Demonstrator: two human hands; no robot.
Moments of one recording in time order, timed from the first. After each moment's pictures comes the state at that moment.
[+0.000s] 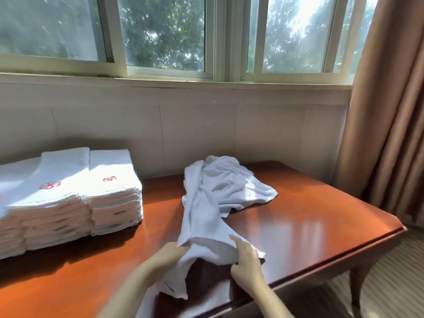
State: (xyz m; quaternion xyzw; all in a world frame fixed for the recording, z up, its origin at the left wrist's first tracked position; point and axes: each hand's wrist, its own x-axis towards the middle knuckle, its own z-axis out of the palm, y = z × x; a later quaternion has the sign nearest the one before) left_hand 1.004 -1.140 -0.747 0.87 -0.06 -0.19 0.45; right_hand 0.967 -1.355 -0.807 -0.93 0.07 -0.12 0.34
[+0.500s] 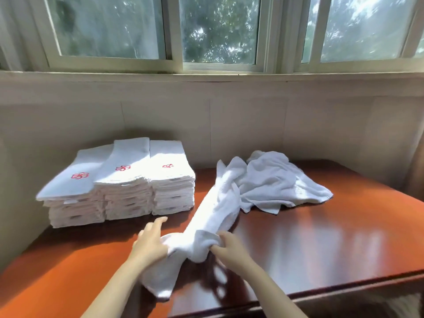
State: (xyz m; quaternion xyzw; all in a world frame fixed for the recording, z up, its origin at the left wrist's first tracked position) left_hand 0.981 -0.990 -0.747 0.97 0.05 0.05 0.24; right_hand 0.984 -1.212 -0.769 -0.87 -0.13 -0.01 0.47
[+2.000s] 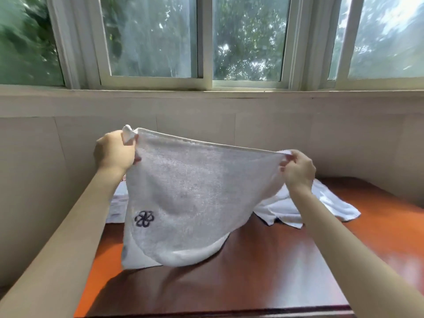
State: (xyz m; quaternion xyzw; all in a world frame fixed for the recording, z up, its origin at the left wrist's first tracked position) left_hand 0.954 -0.904 -0.530 0.81 0.16 0.47 0.30; right_hand 1.014 -1.253 -0.577 -0.76 0.04 -0.35 0.55
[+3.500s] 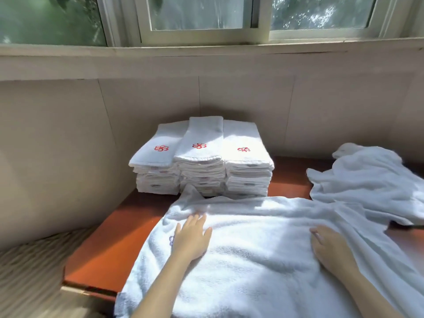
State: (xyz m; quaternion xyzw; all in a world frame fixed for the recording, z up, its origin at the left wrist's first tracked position) left_hand 0.991 -0.912 -0.806 0.98 0.12 0.03 0.16; right_hand 1.072 -1.243 -0.824 -0.95 -0.05 -0.15 0.27
